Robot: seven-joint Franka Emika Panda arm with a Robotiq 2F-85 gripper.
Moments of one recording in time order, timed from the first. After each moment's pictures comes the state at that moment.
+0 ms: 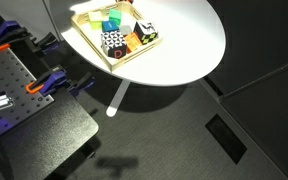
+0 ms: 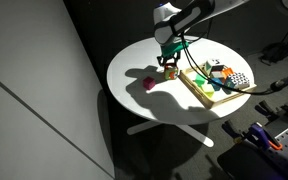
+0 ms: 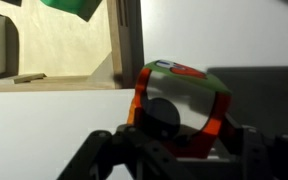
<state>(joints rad) 0.26 1.02 -0.04 -1.19 -0.12 2.08 0.49</state>
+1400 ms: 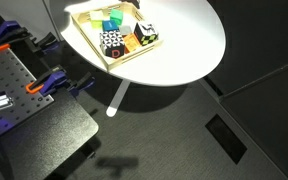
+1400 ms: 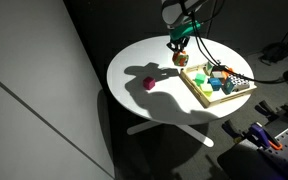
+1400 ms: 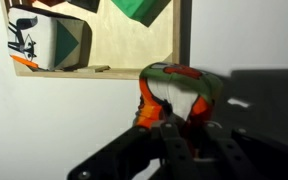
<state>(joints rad) 0.26 0.83 -0.11 -1.32 -0.15 2.02 0.47</state>
